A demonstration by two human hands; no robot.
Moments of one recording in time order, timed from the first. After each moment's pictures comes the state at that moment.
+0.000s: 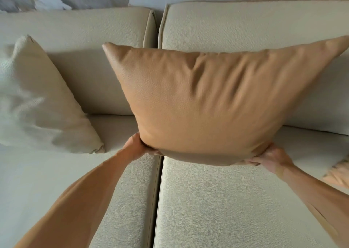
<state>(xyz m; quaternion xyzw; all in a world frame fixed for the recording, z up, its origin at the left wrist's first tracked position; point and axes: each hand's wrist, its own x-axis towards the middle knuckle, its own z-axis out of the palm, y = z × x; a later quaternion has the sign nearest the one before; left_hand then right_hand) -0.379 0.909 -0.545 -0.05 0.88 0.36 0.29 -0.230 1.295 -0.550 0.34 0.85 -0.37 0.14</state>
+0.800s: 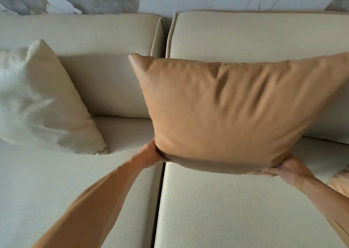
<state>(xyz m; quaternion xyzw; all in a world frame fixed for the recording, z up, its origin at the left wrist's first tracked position) -0.361 0.938 -0.538 0.00 0.82 0.45 0.36 -0.214 1.327 -0.543 0.36 0.86 -0.31 0.19</state>
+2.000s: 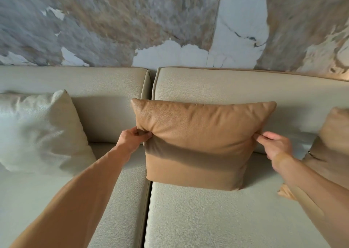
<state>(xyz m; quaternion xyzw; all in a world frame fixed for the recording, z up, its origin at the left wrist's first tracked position) -0.400 0.949 -0.402 -0.08 0.80 0.56 0.19 -0.253 1.348 -0.404 0.46 0.70 -0.52 -0.16</state>
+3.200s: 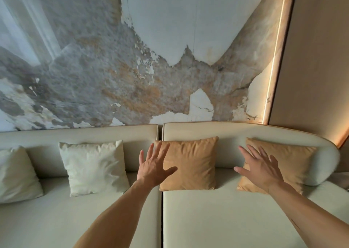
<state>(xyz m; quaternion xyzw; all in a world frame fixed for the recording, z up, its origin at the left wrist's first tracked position) -0.162 0.880 -0.088 0.28 0.96 0.10 0.00 0.010 1.205 -0.053 0.24 0.97 0.00 0.00</state>
